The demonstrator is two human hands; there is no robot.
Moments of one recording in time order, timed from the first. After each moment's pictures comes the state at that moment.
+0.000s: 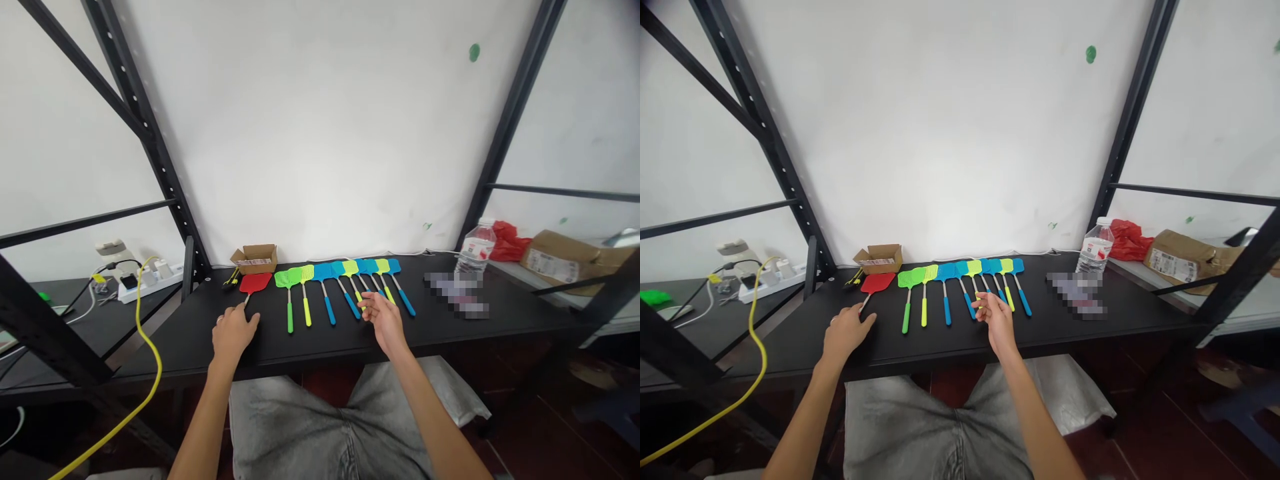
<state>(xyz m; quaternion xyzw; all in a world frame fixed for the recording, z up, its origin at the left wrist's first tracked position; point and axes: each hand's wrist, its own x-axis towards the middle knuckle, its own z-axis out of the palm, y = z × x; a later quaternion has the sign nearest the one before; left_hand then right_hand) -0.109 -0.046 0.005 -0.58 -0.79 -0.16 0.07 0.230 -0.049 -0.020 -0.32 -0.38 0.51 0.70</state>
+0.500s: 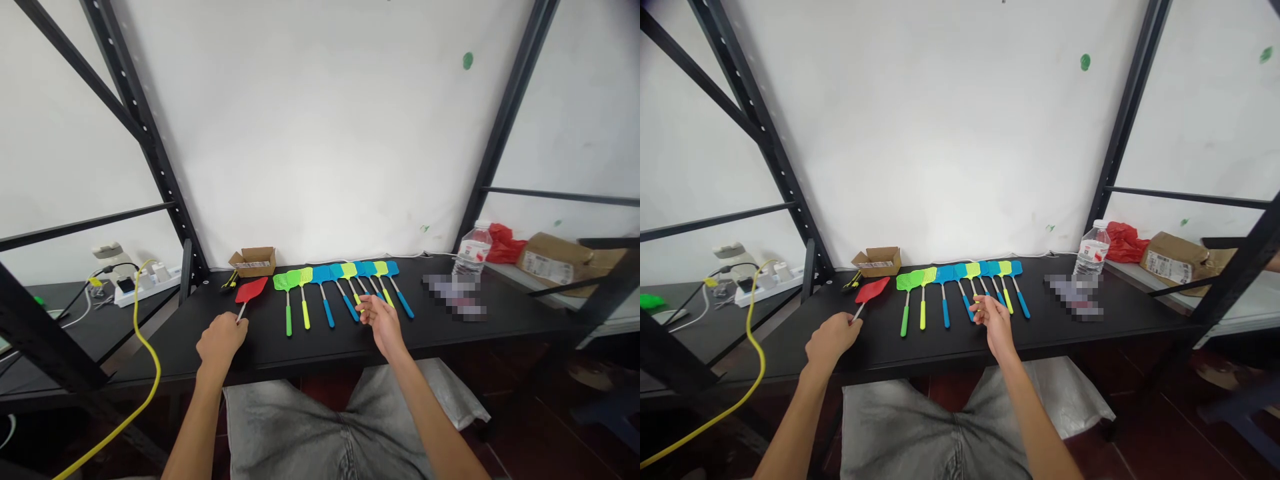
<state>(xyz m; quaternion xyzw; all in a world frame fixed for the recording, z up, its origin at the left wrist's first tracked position) -0.112 -0.061 0.030 -0.51 -0.84 -0.15 -0.03 0.230 -0.051 -0.017 -0.32 -0.40 0.52 0.69</state>
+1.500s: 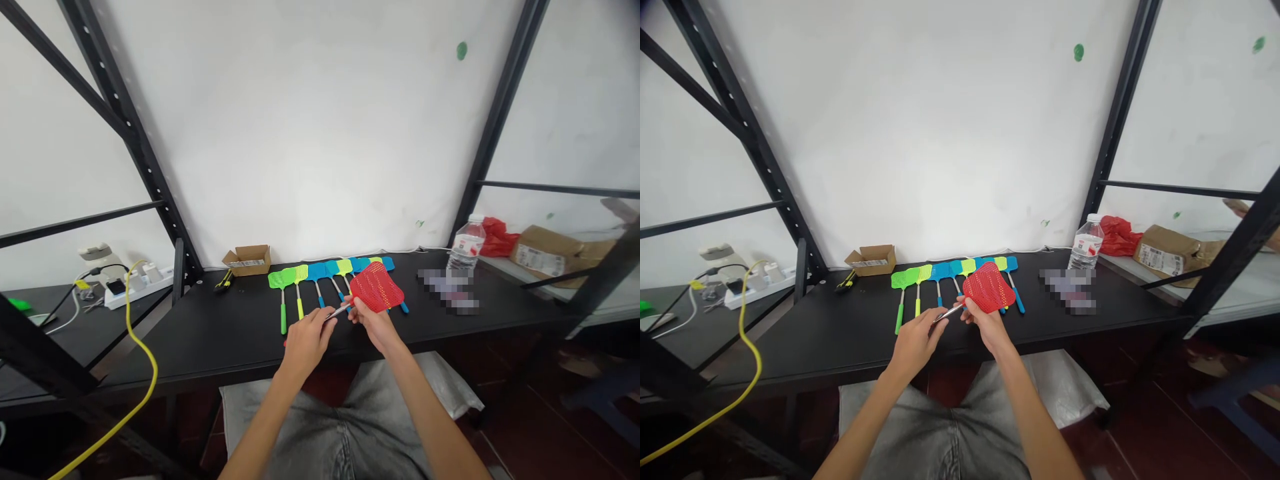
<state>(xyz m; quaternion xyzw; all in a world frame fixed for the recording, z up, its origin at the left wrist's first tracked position) 0.045 -0.088 0.004 -0.81 -0.48 -0.34 0.01 0.227 -0.054 -0.015 -0.30 -0.47 0.55 0.62</state>
